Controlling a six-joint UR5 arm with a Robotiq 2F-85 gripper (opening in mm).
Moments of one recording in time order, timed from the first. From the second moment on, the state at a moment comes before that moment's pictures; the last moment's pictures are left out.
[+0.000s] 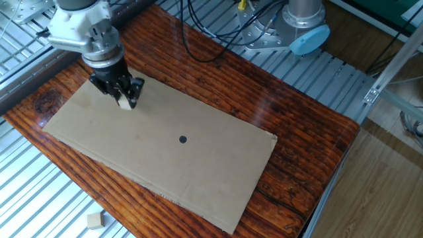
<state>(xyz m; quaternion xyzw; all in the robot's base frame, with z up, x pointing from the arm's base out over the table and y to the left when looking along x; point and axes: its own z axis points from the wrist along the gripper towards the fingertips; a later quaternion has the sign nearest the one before) 0.567 -0.094 0.066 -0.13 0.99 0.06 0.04</state>
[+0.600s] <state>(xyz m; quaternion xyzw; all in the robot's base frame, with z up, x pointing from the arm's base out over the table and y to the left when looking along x) 0.576 -0.059 0.069 -0.02 1.00 0.04 0.07</state>
